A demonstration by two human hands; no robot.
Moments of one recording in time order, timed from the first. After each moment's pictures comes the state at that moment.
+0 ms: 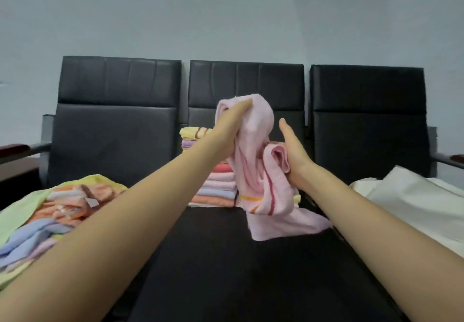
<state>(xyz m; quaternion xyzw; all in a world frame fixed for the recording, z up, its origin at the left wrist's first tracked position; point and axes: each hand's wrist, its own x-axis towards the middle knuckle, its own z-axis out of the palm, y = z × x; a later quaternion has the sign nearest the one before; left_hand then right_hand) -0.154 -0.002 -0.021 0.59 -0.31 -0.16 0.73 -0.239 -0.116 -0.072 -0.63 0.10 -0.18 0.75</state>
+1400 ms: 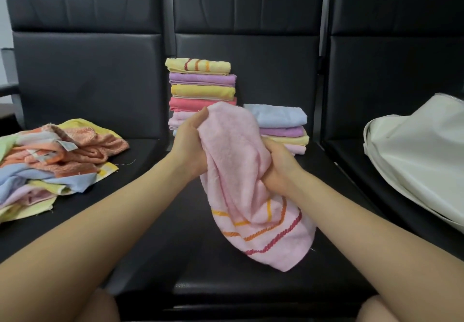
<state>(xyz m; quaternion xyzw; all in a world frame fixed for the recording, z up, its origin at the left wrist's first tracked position) -0.129 0.031 -0.180 0.39 -0.17 -0.34 0.84 -0.225 -0.095 -0.206 -0.55 0.14 -0.15 0.81</state>
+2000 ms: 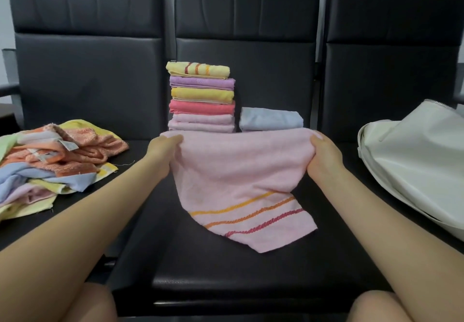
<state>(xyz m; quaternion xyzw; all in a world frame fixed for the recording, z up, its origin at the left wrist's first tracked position) -0.052 0.059 -0.214 0.72 -0.06 -0.10 0.69 -0.246 -0.184 -0.211 -0.39 0.29 -0.40 0.78</state>
